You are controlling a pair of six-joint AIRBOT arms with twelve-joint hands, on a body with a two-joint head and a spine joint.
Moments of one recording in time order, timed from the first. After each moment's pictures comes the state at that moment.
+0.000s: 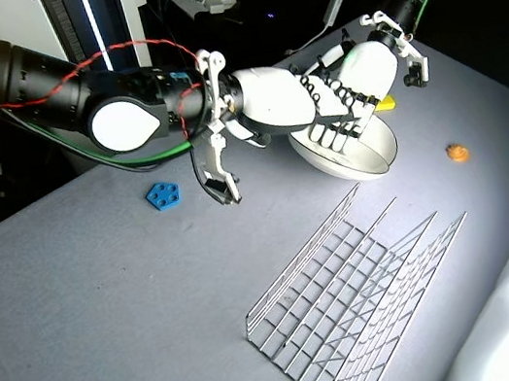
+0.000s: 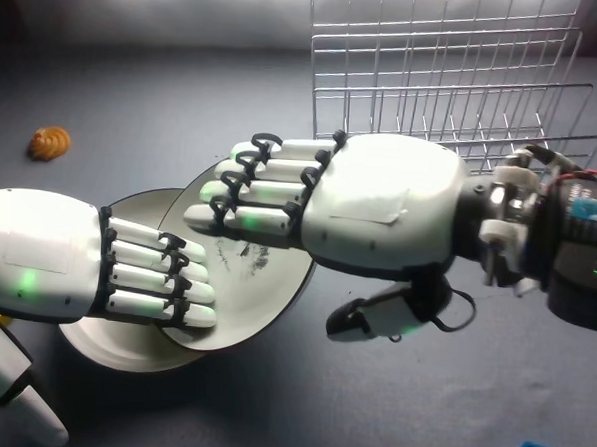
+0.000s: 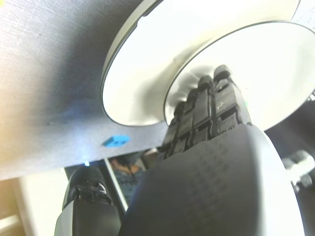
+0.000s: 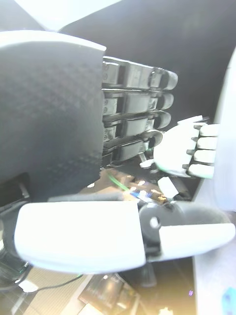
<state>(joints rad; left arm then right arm) 0.70 -1.01 1.47 1.45 -0.99 0.08 -0.40 -1.20 0.98 -0.33 0.37 -0.89</state>
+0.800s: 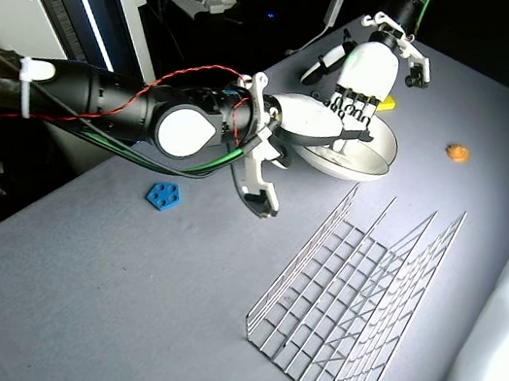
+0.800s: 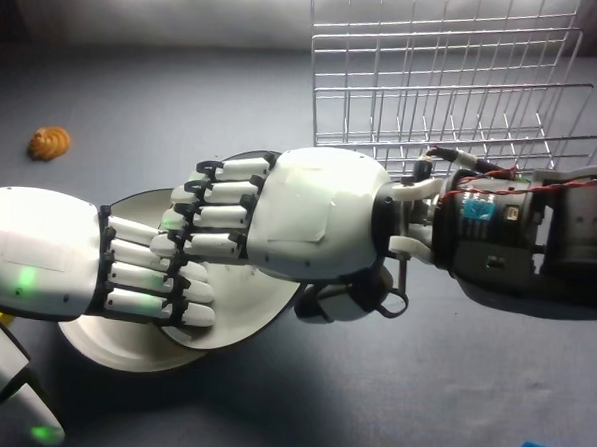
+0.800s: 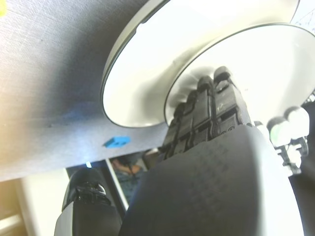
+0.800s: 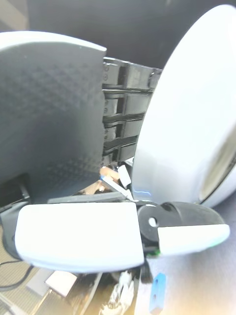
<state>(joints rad) 0.70 -1.02 1.50 1.46 -1.00 0.08 -0.39 -1.39 1.16 -0.46 0.30 -0.97</state>
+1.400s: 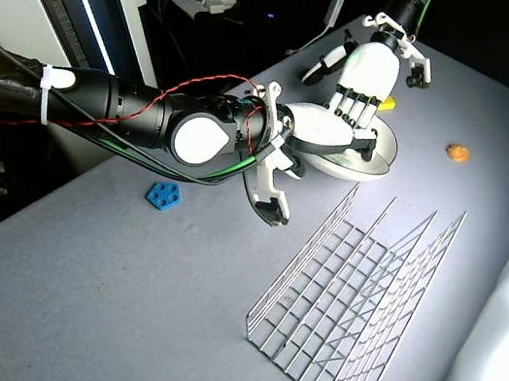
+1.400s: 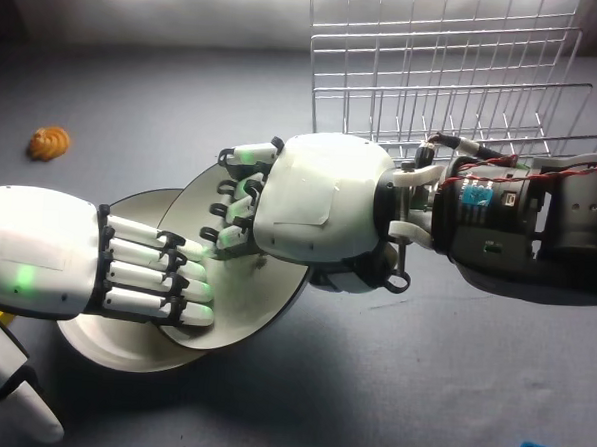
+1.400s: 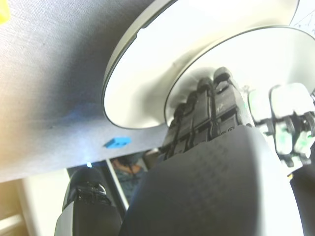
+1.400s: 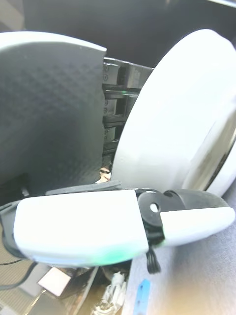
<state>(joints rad) 0.70 -1.03 1.51 1.46 -1.01 0.08 -0.38 -1.40 1.20 -0.46 0.29 -0.97</state>
